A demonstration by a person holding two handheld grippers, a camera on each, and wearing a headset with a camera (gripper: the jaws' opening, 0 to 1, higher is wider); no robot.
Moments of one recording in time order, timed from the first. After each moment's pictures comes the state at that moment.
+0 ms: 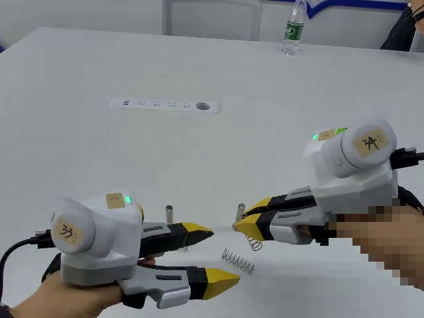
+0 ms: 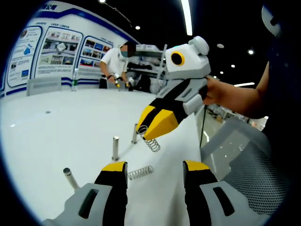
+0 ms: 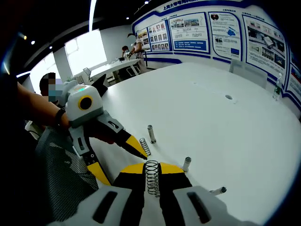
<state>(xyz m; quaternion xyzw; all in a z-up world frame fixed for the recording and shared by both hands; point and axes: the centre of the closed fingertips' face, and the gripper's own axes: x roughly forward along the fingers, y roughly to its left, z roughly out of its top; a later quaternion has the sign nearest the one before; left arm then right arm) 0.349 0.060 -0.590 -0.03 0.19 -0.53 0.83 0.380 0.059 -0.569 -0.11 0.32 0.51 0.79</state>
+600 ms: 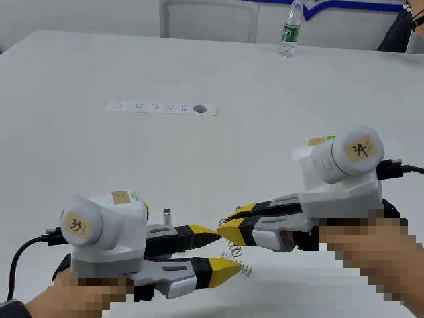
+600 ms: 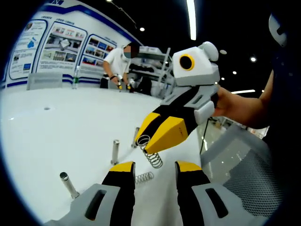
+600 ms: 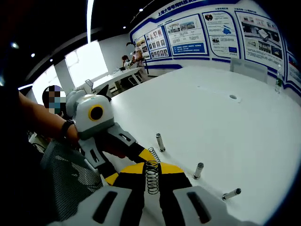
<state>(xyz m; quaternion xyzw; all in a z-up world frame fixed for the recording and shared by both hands) 0.358 0.054 -0.585 -0.06 0.19 -0.53 0.83 0.374 0.079 -0.563 -0.05 0.31 0.52 0.79</state>
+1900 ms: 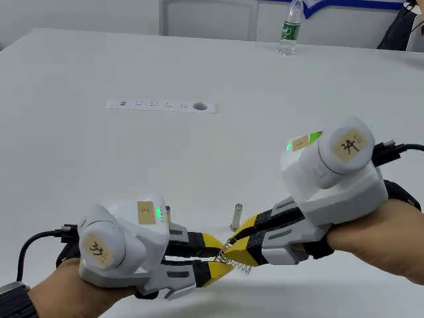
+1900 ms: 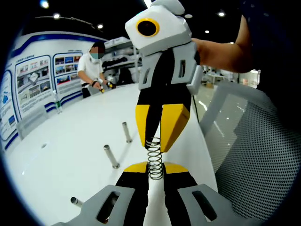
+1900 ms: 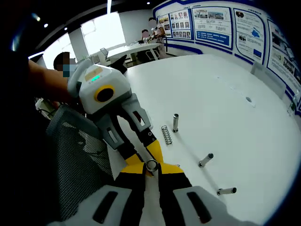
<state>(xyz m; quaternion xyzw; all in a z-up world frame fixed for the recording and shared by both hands) 0.340 0.045 -0.600 0.15 0.15 -0.58 0.79 0.336 0.068 -0.574 -0.20 0.36 0.57 0.71</state>
